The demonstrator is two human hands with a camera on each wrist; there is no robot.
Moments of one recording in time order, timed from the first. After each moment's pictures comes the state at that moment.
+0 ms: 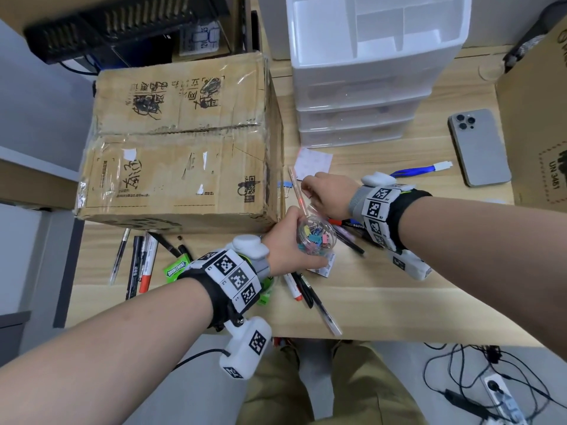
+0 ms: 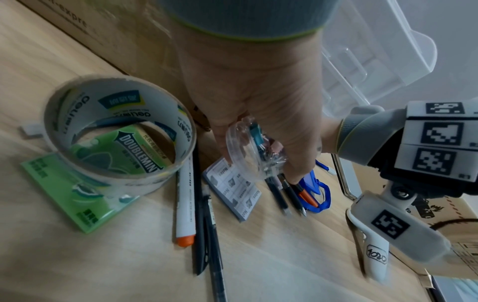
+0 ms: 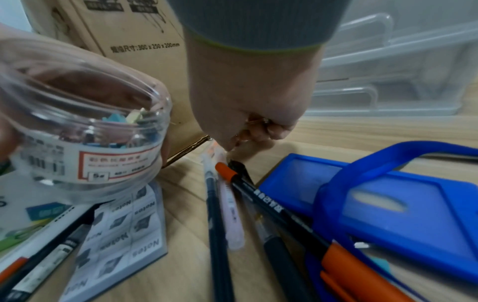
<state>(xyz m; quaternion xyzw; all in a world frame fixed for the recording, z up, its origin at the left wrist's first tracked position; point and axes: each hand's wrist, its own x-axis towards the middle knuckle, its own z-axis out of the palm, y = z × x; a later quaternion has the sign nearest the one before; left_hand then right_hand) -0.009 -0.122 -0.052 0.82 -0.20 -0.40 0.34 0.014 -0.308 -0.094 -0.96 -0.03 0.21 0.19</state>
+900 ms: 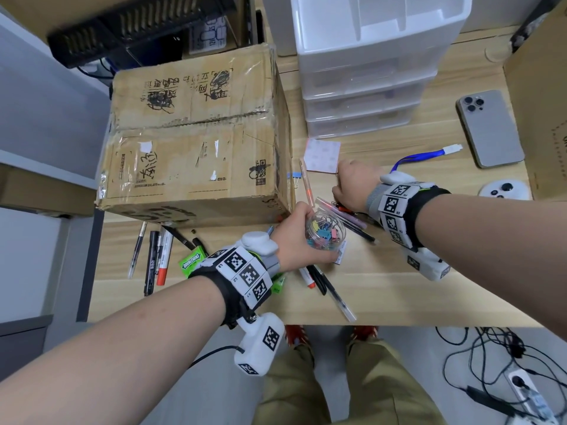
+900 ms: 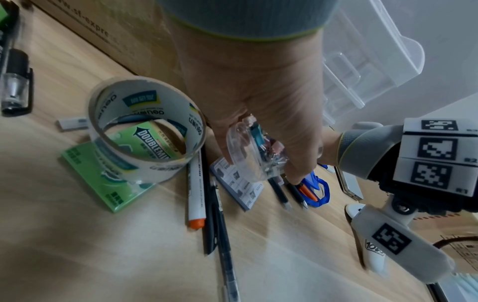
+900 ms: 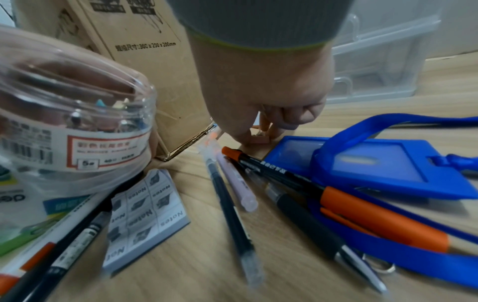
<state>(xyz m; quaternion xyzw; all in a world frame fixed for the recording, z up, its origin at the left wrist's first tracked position) -0.024 -0.106 -0.051 0.84 -0.21 -0.38 0.32 -0.008 -0.310 -0.096 -0.96 0.15 0.20 0.09</state>
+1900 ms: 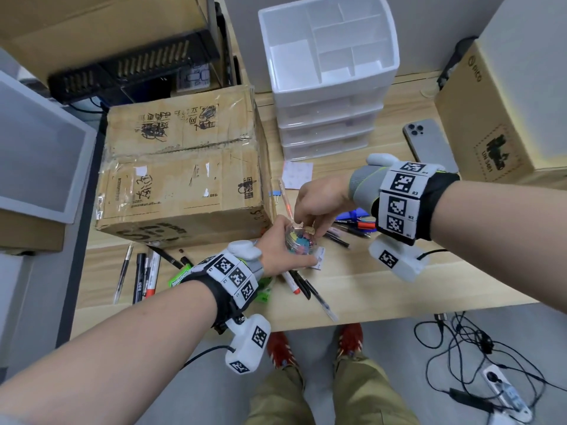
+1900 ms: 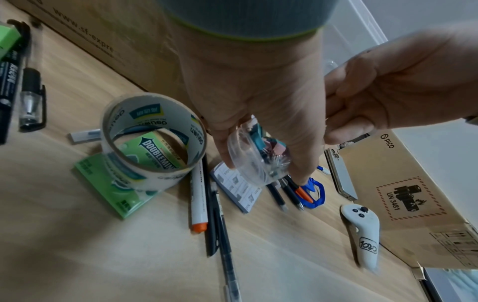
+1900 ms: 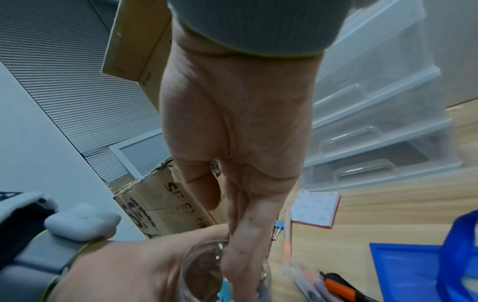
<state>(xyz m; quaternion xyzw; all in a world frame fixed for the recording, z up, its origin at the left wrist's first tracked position) -0.023 -0.100 -0.036 0.83 -0.21 -0.40 0.33 -0.021 -0.274 0.033 -0.74 0.18 0.44 0.47</state>
